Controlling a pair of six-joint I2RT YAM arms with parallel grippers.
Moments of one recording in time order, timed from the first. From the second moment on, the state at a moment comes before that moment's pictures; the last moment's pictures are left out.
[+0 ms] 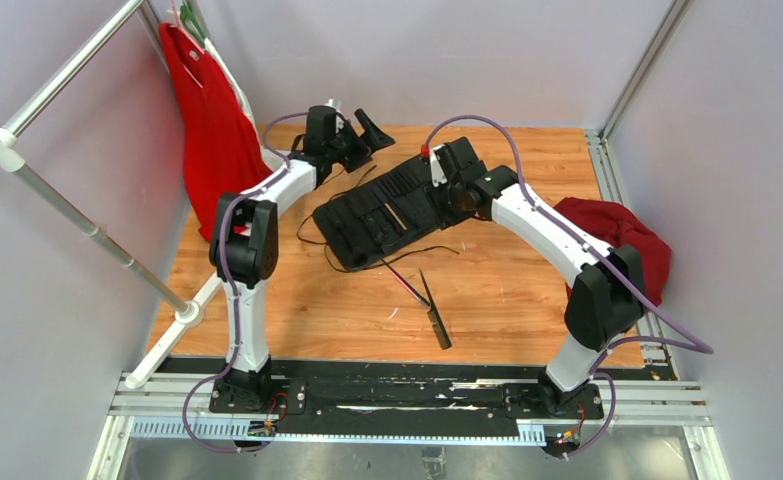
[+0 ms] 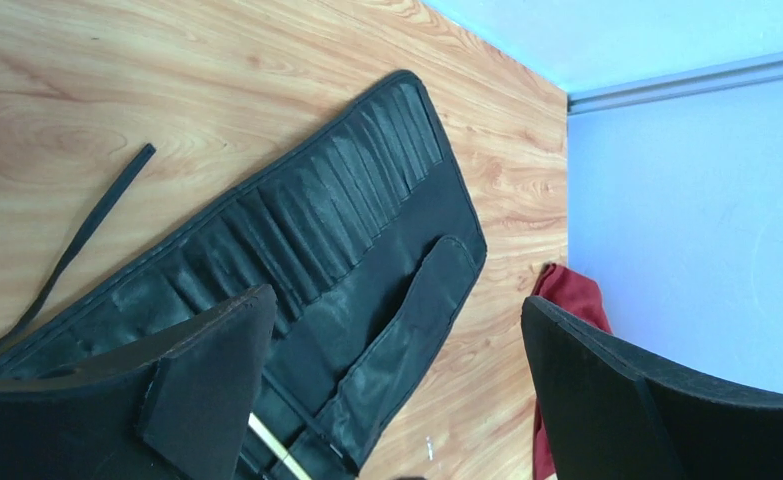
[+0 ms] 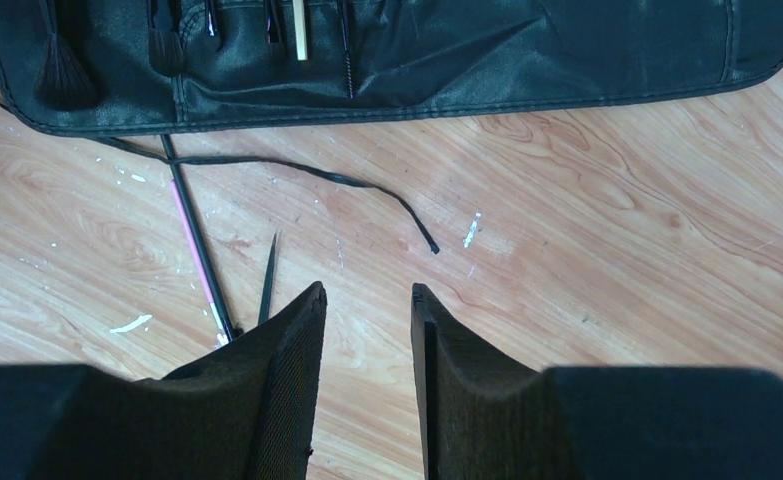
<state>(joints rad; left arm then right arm) -0.26 2.10 1.63 0.05 0.36 -0.84 0.58 1.70 1.50 -0.75 0.04 0.02</state>
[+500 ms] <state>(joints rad) -0.30 2.27 1.70 0.10 0.35 -0.84 0.58 1.65 1.43 -0.74 0.04 0.03</state>
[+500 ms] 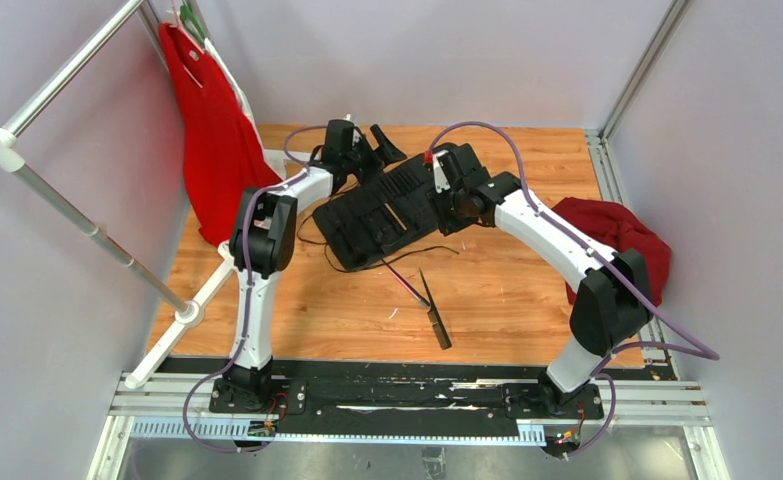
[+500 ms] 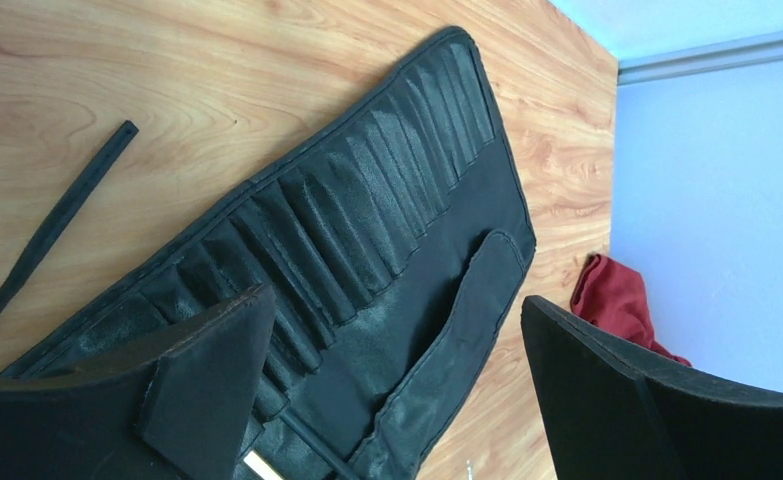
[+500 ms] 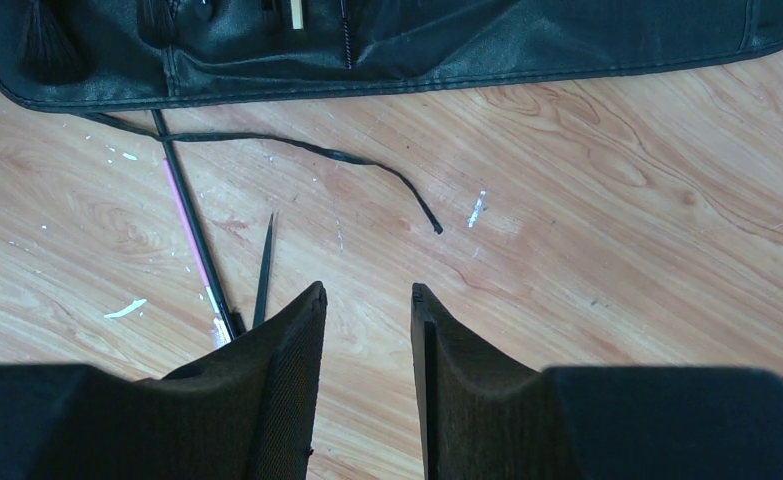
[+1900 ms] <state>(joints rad) -0.35 2.27 1.54 0.22 0.39 -0.80 0.49 1.96 1.64 -0.63 0.04 0.04</state>
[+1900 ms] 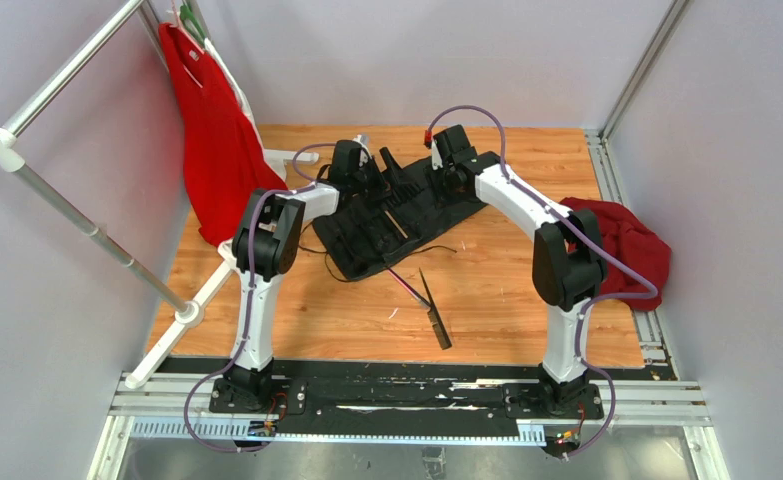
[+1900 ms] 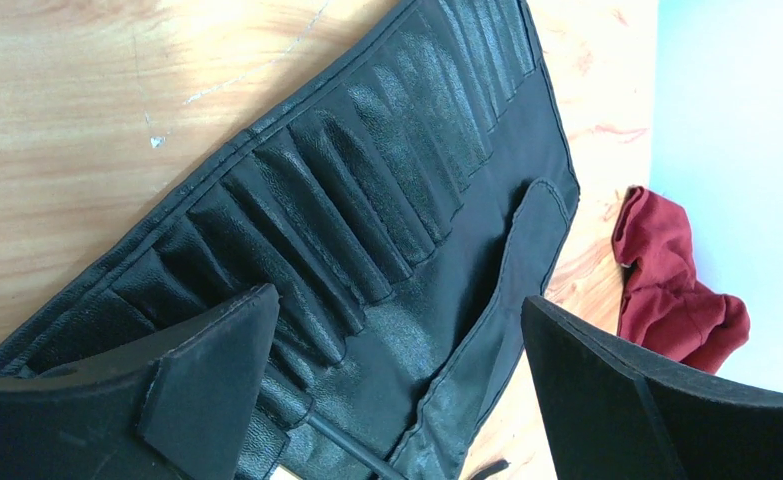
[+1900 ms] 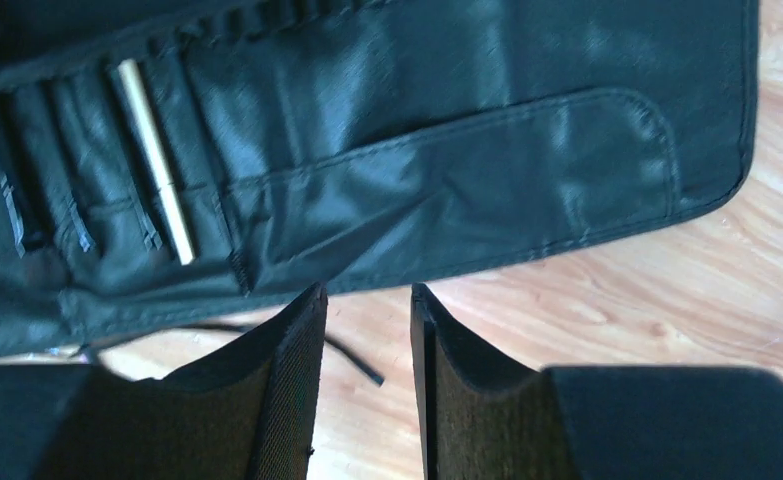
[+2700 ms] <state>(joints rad) -0.36 2.19 1.43 0.22 0.42 -0.77 0.40 2.00 1.61 -0.60 -0.02 0.04</state>
